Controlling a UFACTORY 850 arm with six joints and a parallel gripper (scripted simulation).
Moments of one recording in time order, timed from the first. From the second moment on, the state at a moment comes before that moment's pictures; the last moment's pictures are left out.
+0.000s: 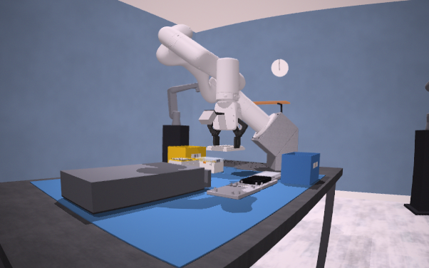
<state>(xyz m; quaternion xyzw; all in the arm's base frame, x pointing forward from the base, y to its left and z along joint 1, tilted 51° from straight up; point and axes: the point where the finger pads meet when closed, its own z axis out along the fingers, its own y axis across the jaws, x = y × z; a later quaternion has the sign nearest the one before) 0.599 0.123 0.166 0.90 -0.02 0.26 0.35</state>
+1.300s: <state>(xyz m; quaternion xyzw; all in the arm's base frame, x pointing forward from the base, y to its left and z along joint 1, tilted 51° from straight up) 0.537 0.058 0.188 0.90 -0.02 0.26 0.35</state>
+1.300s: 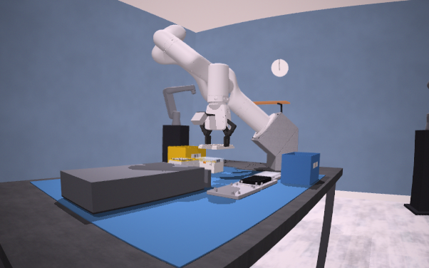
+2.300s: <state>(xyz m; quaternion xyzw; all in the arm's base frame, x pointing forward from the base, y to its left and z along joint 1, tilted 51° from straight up) 0.490 0.009 0.205 0.90 -0.02 0.26 0.35</state>
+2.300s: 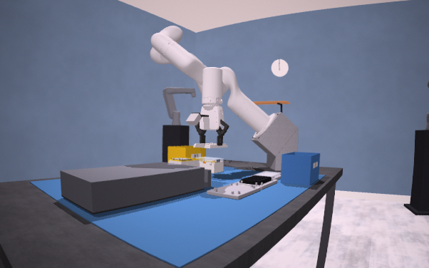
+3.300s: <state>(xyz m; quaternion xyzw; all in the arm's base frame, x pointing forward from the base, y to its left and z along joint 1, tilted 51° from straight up) 0.443 -0.040 0.221 0.90 -0.02 0.26 0.35</state>
